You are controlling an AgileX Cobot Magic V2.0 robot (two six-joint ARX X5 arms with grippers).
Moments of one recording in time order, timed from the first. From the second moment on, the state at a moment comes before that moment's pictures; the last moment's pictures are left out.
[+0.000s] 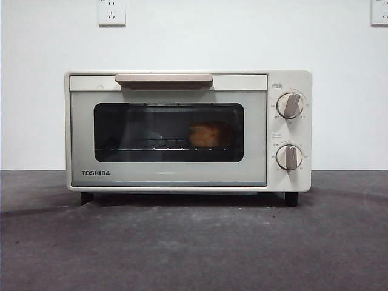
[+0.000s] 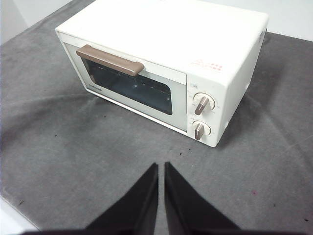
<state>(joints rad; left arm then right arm) -0.22 0.75 1.01 -0.75 0.57 -0.04 0.63 0.62 1.17 -1.03 0.03 0.16</state>
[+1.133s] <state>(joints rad) -0.09 0.09 0.03 -0.02 -0.13 -0.04 0.63 0.62 1.17 -1.03 0.03 0.16</state>
